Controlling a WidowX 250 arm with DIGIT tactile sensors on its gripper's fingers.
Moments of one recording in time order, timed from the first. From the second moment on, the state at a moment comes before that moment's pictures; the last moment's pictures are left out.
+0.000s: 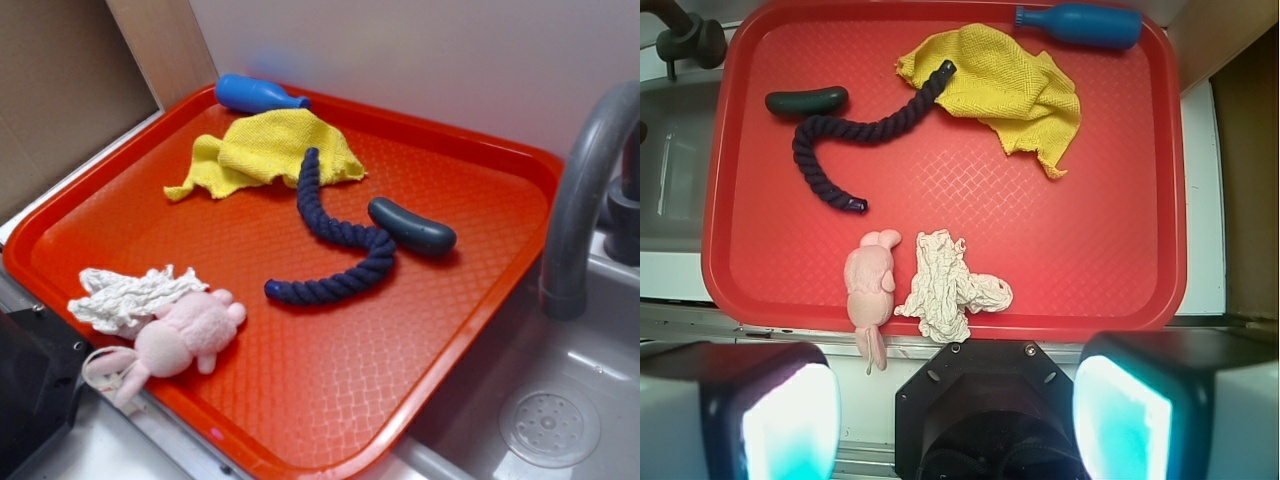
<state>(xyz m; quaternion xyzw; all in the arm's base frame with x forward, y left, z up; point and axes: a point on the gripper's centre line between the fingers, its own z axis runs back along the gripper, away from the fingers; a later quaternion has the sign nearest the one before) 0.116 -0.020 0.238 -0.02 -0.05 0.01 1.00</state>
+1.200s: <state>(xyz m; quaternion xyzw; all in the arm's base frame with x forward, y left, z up) 0.192 -0.040 0.155 -0.07 0.01 0.30 0.95</state>
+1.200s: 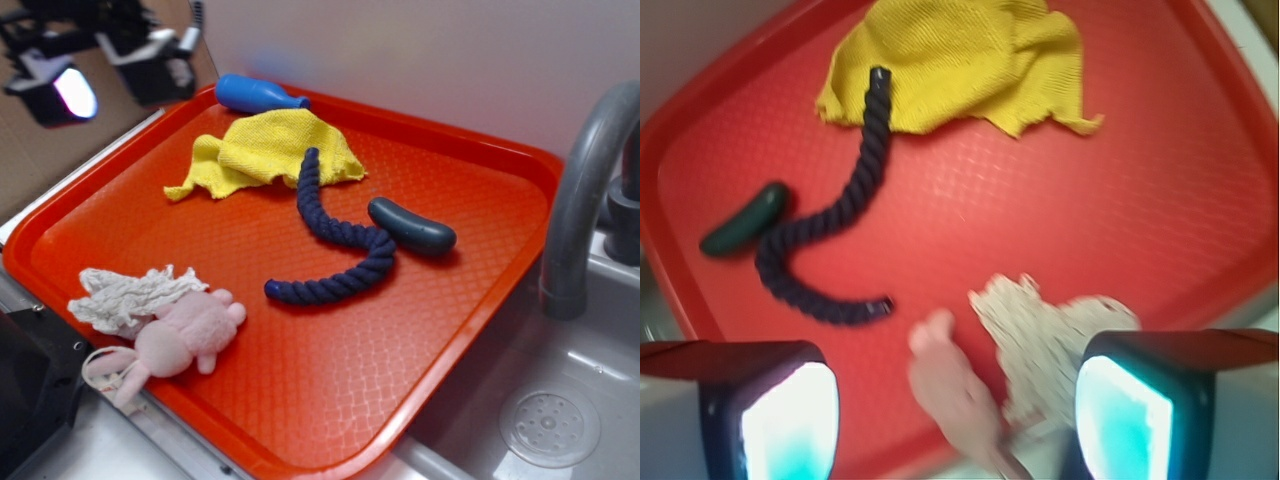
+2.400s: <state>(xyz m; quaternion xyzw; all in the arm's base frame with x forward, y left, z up) 0.280 -0.068 0.022 -0.01 -0.06 0.34 0.94</state>
